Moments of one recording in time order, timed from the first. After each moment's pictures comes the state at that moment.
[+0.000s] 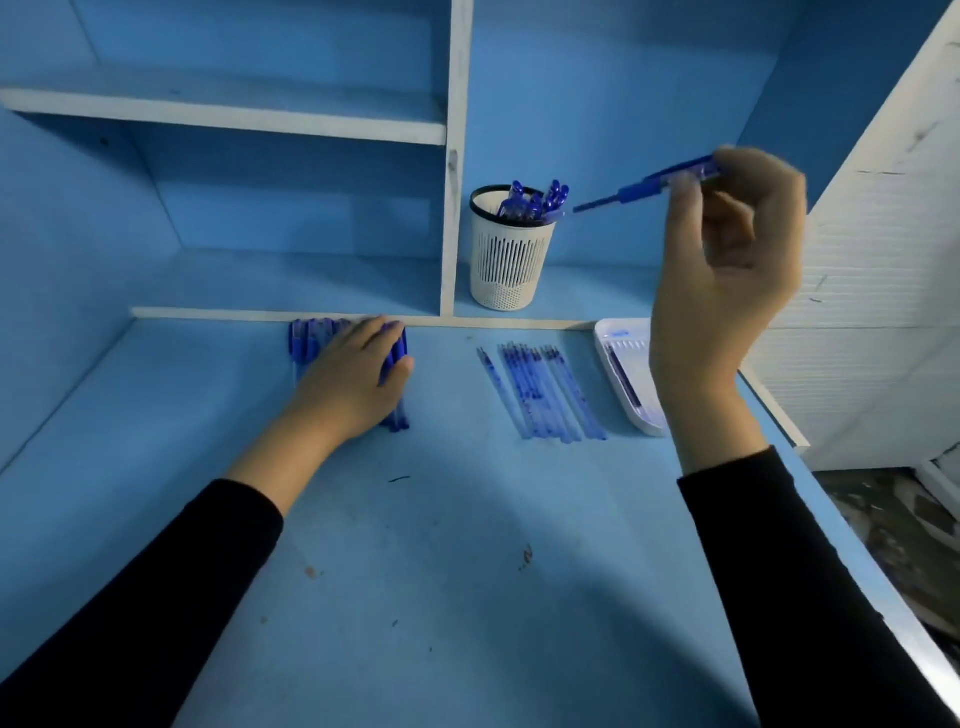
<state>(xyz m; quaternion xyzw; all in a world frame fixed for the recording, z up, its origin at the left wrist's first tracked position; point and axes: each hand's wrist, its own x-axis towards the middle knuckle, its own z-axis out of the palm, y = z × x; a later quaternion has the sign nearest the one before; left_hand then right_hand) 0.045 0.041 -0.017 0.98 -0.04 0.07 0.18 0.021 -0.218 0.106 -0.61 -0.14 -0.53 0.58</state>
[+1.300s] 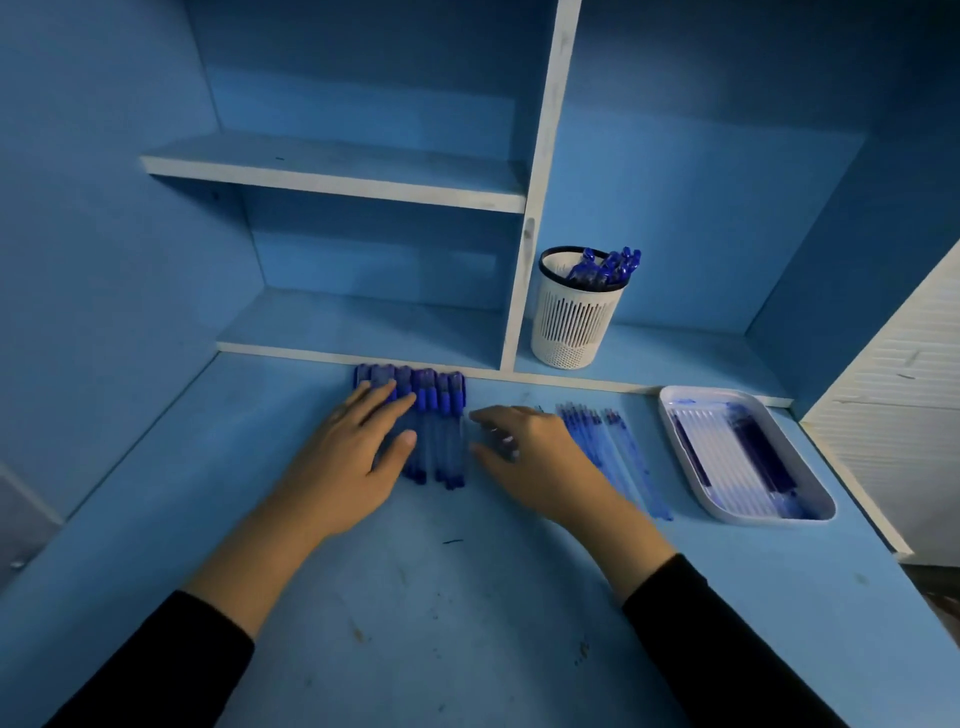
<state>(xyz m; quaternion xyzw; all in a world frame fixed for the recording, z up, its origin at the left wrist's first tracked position) -0.008 0.083 -0.018 0.97 -0.04 0.13 0.22 0.041 -0.135 0.004 -0.90 -0.30 -0.04 0.30</state>
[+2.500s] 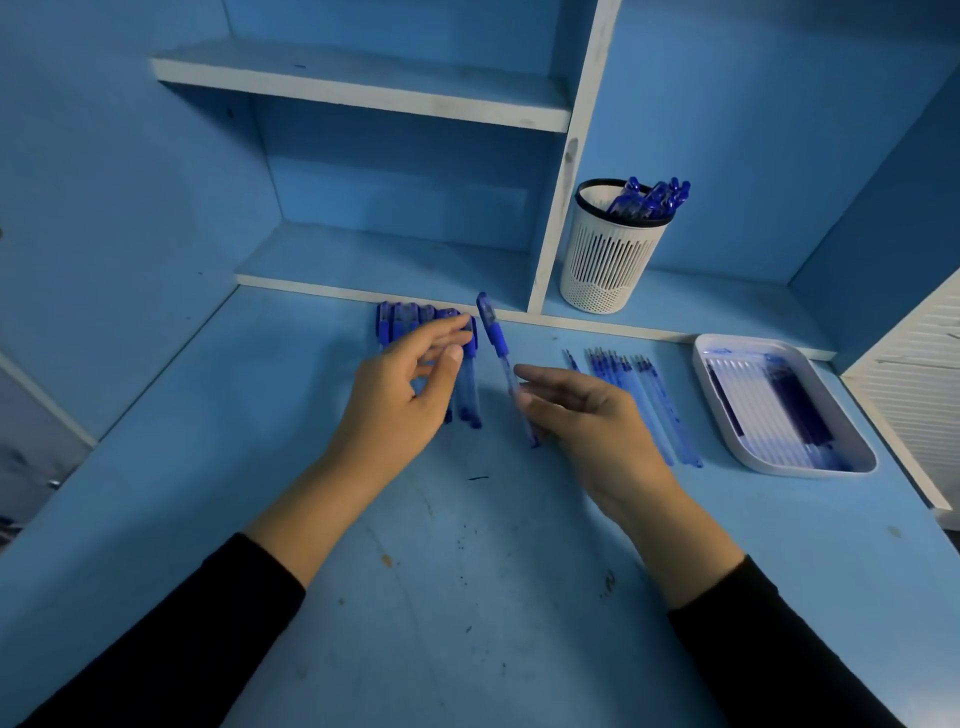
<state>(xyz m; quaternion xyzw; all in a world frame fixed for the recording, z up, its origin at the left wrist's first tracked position) -0.025 0.040 0.000 0.82 -0.04 0.24 0.51 0.001 -0.142 0.008 -0.67 -0.04 0.13 0.73</state>
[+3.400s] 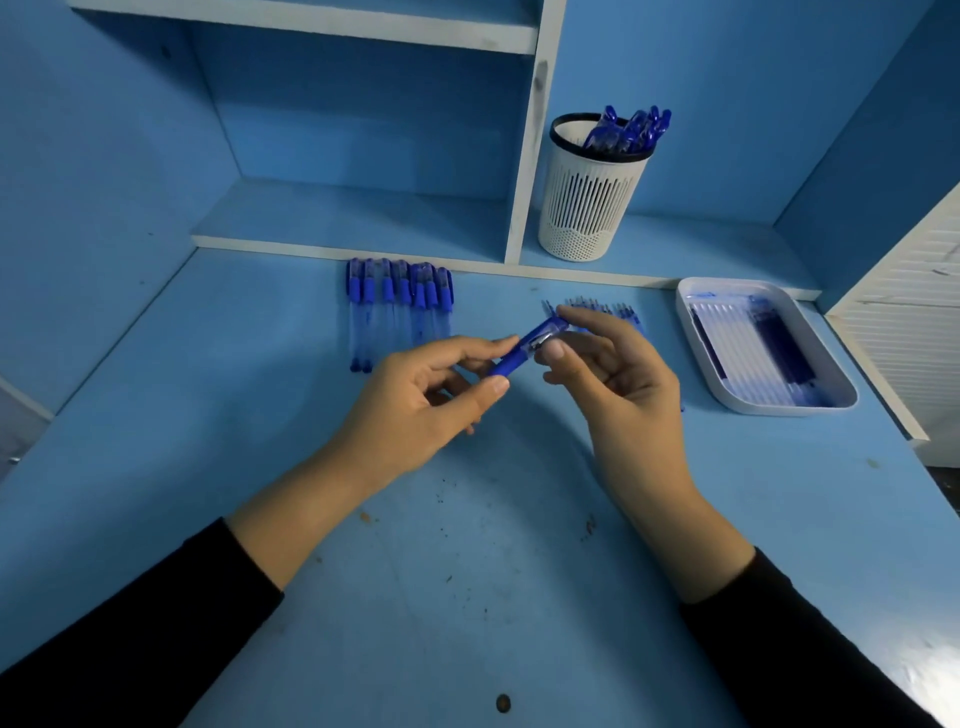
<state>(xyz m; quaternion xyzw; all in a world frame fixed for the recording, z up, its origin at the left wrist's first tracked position) -0.055 0.010 -0.002 0.76 -0.11 0.08 0.63 -0.034 -0.166 0.012 -0.64 -0.11 -0.04 0.76</state>
